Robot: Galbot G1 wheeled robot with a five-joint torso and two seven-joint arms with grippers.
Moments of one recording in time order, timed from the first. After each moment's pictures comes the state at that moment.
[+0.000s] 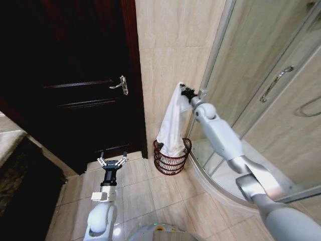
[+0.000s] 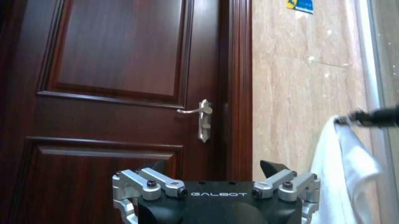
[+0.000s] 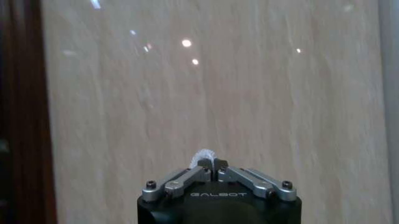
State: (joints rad) left arm 1.60 -1.61 -0.66 -2.05 -0.10 -0.42 0.10; right arm -0.18 1.26 -0.01 1.15 0.67 -0.13 0.00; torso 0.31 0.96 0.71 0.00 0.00
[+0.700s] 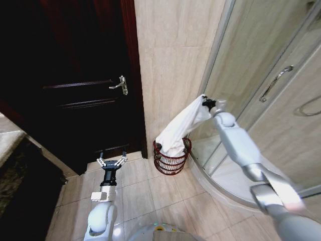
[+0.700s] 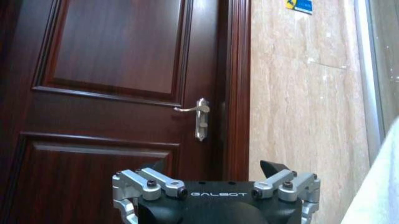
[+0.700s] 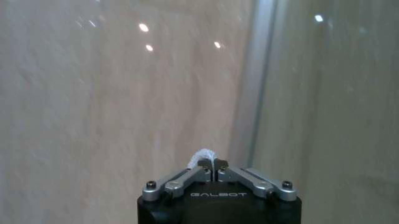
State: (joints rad) left arm 1.59 -1.61 -0.66 -2.03 -0.12 -0.43 0.11; right arm -0.23 1.03 0.10 1.26 0.53 -0.16 -0.01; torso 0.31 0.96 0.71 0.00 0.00
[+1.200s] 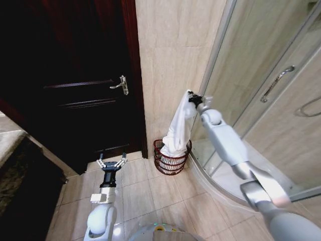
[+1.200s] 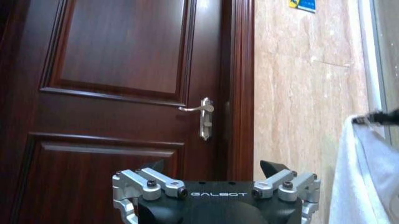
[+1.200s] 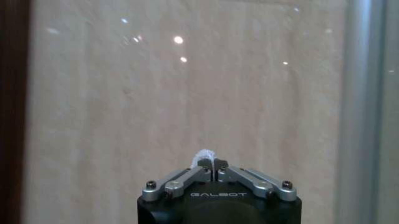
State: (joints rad) left arm 1.60 -1.61 -0.67 -2.03 -0.12 -0.43 0.11; right arm -0.24 1.21 0.01 1.27 0.56 -0.15 0.06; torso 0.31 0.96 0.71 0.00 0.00
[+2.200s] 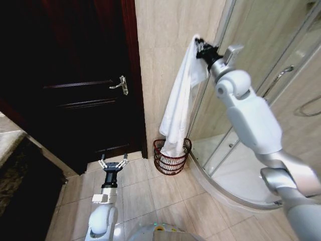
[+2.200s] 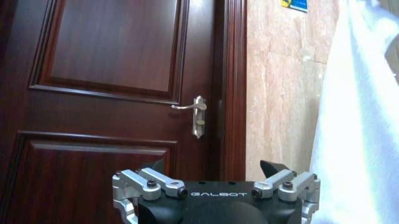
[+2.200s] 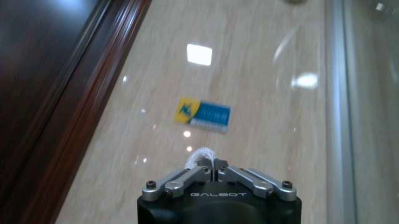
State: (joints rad) left arm 1.60 -1.61 -0.65 -2.02 -0.10 -0.44 0.11; right arm 0.09 1.01 -0.02 1.62 0.69 -0.28 0.15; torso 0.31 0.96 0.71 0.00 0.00
